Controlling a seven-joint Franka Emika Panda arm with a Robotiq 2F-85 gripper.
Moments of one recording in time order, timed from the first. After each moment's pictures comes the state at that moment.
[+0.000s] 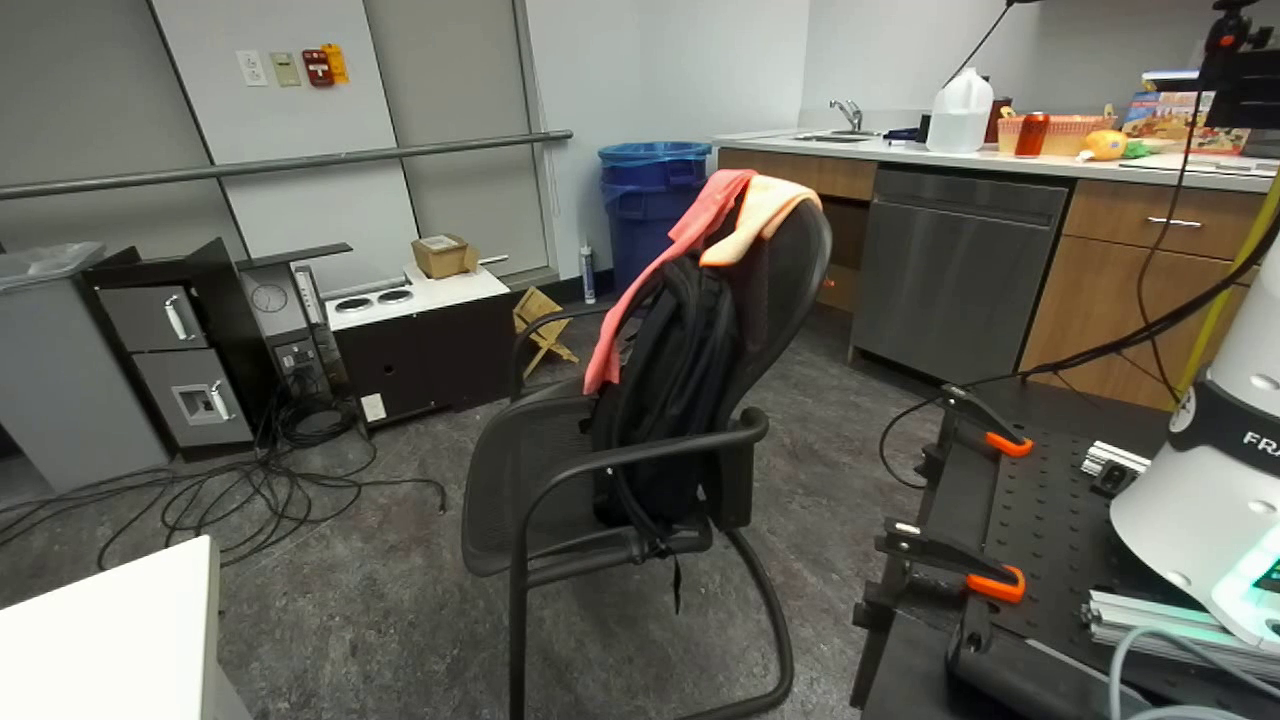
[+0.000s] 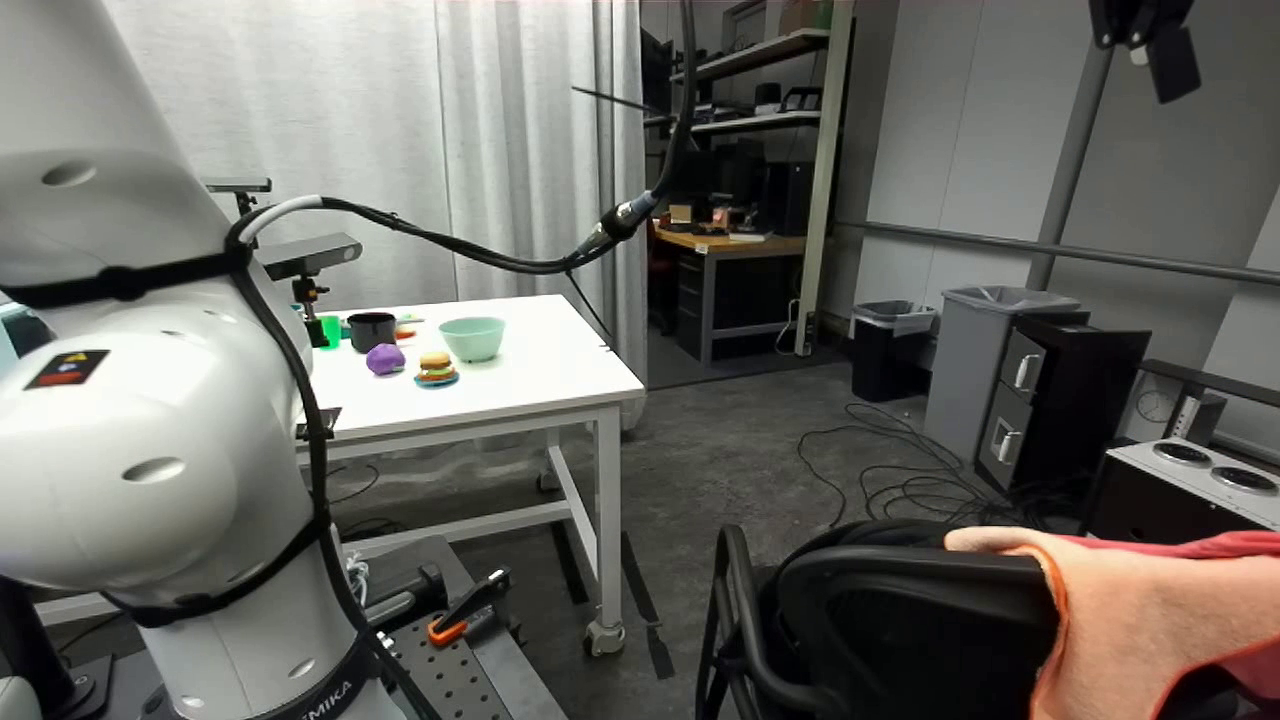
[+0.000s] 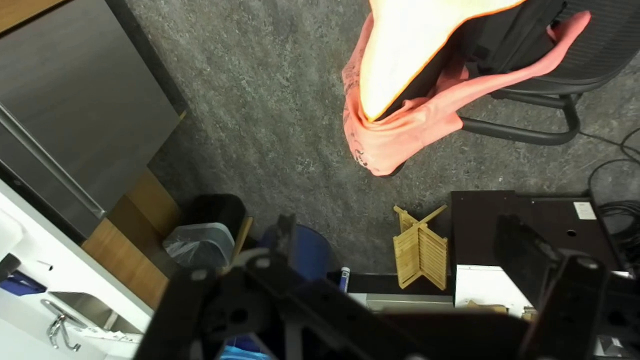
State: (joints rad) arm -0.27 -0.21 -0.23 -1.86 -0.31 2.08 0.16
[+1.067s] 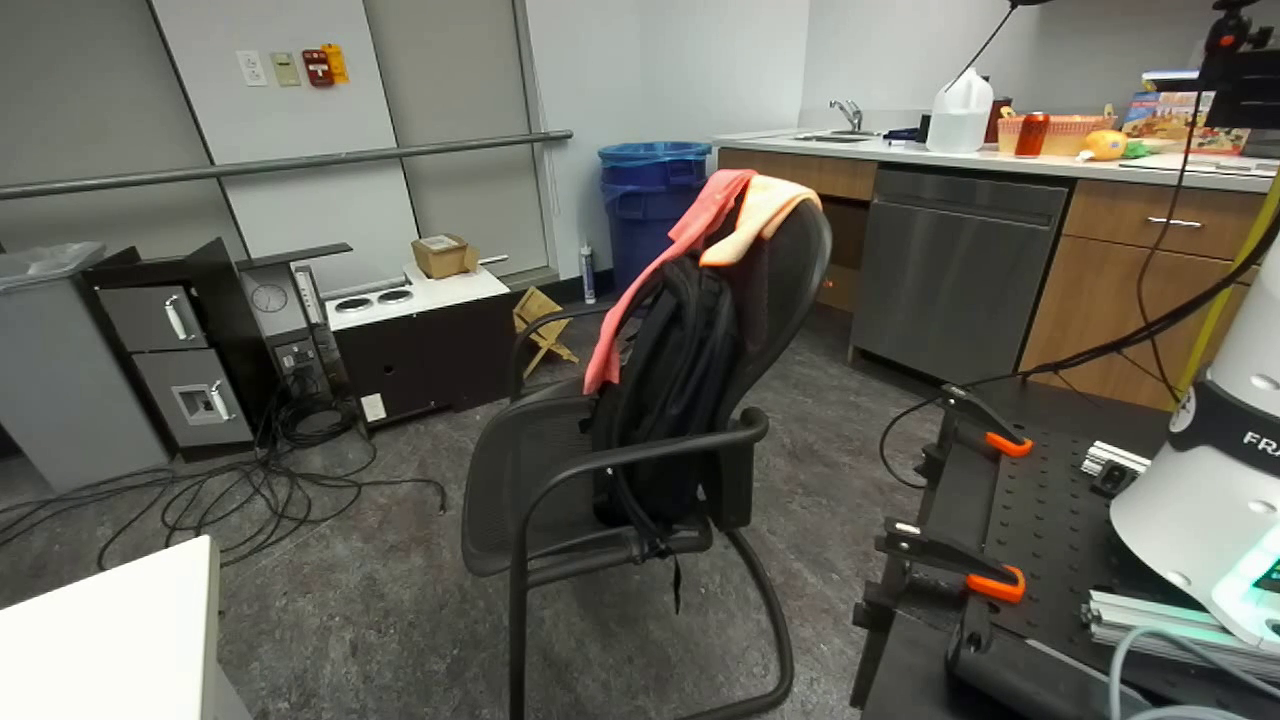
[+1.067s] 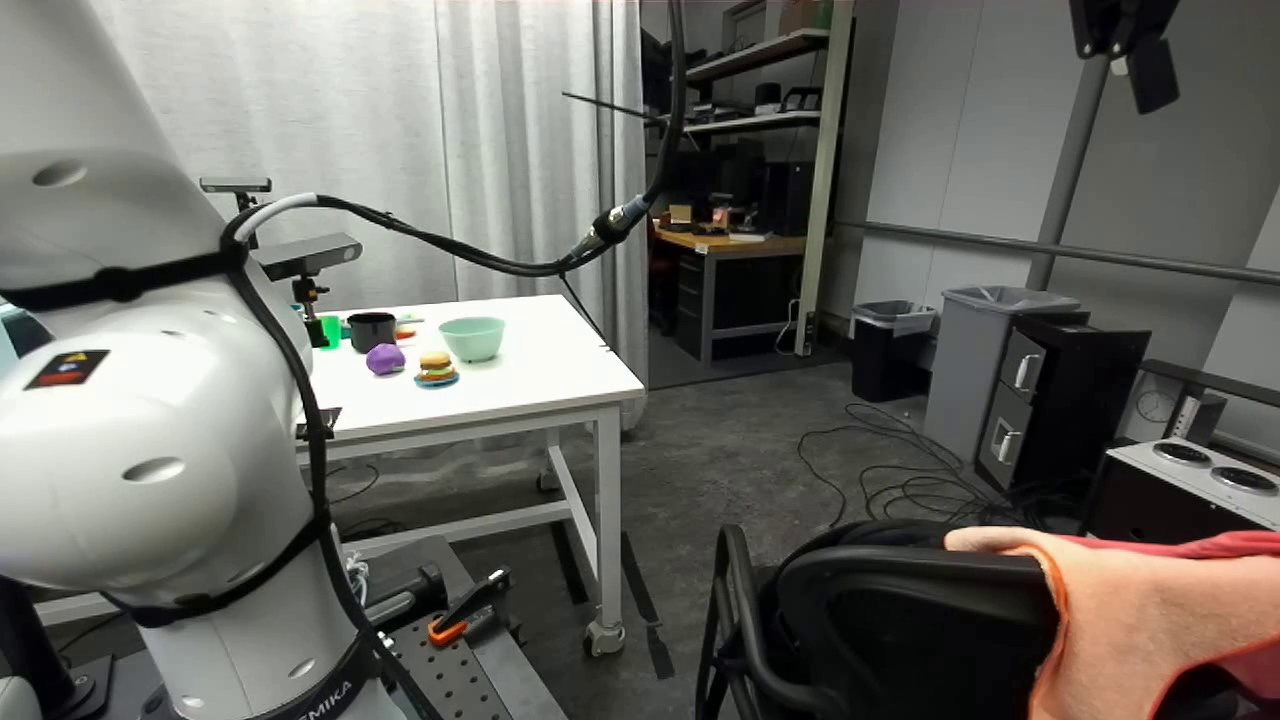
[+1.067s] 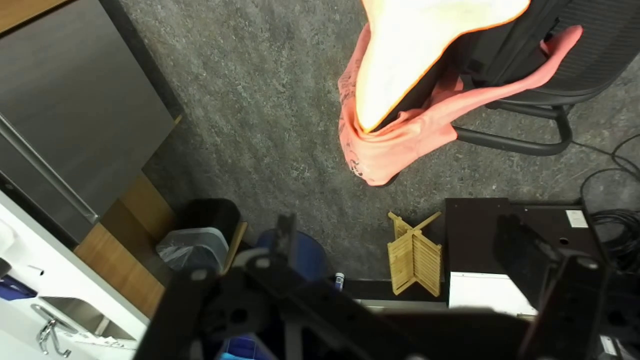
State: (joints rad) arm -0.27 -0.24 -0.23 -1.89 -0.30 2.08 0.14
